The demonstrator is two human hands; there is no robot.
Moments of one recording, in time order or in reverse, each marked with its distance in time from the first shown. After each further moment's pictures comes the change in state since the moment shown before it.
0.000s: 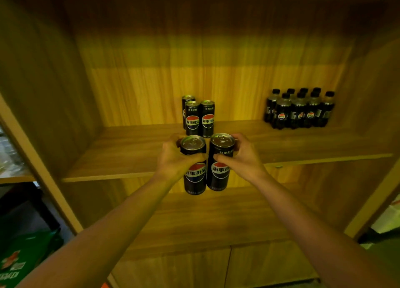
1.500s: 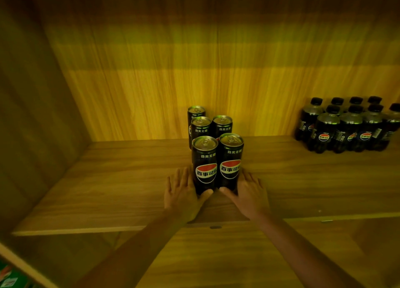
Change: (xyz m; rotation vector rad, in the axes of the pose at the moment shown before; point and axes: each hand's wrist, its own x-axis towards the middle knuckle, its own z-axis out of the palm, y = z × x) left_hand 0.143 -0.127 0.052 1.032 -0.262 -0.075; right_hand 0.151 0.142 0.058 -0.858 -0.103 0.014
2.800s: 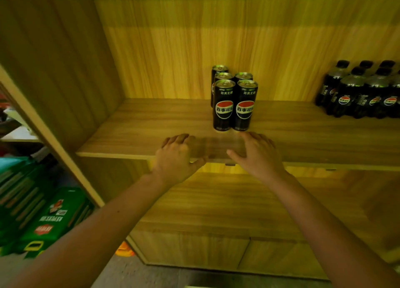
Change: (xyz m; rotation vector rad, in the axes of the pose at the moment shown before) left_hand -0.127 -0.031 -0.048 0.063 0.191 0.100; right_hand -0.091 -0.047 -0.053 -0.008 -0.005 -0.162
